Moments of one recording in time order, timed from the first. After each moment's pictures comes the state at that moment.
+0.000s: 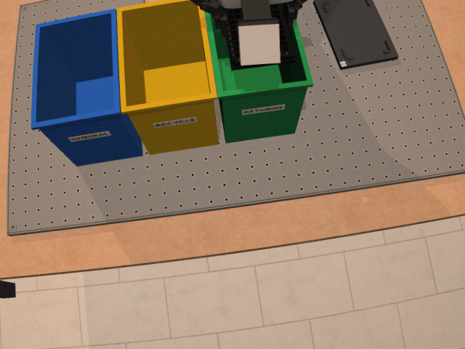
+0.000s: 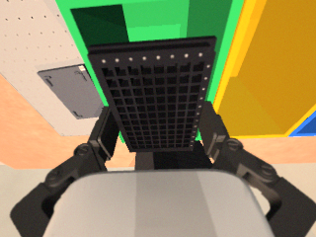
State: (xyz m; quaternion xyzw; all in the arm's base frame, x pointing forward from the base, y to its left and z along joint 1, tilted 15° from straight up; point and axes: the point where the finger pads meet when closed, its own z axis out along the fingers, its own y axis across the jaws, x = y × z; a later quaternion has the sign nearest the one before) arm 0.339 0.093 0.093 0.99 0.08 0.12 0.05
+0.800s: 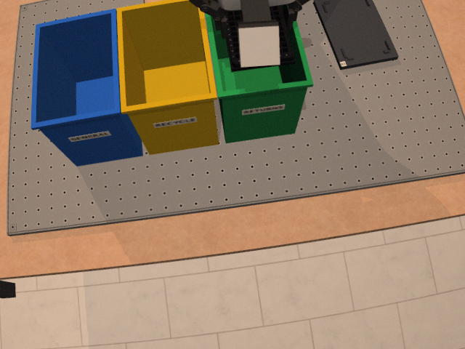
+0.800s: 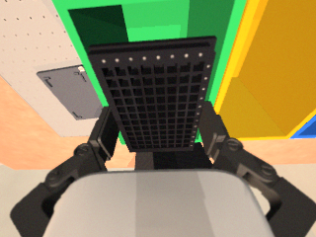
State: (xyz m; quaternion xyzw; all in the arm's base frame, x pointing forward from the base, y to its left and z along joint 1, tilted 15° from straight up) arm 0.340 0.092 0.089 0.99 0.08 0.12 0.05
